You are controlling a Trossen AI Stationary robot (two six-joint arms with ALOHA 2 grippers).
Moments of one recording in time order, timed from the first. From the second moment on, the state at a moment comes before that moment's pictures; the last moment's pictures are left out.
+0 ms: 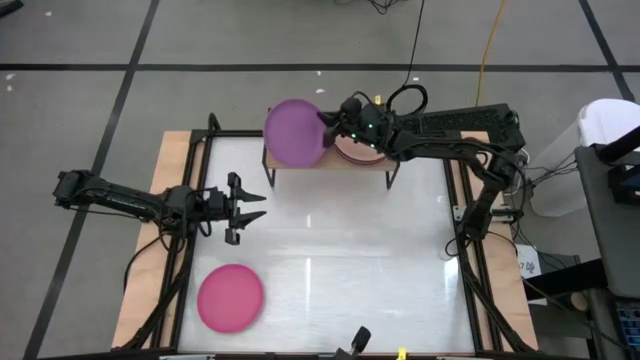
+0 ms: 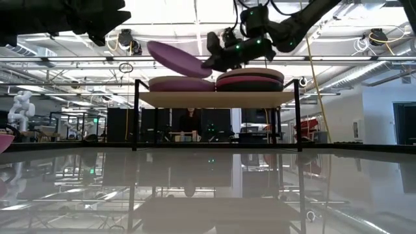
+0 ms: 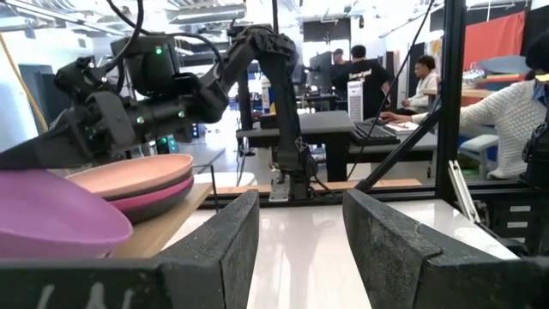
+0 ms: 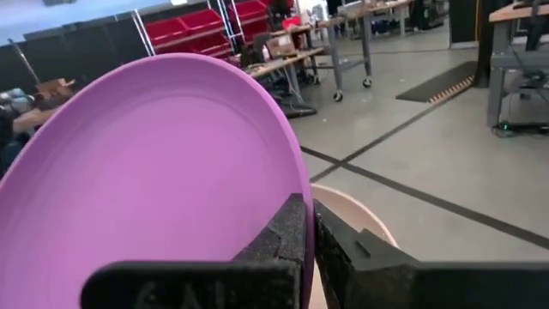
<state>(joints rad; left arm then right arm) -0.14 0.67 0.22 0.62 -0.16 0.10 -0.51 1.75 1.15 0.53 0.03 0.27</state>
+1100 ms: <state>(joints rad) -0.14 0.67 0.22 0.57 -0.16 0.06 -0.51 1.62 1.15 0.50 -0.11 0.17</state>
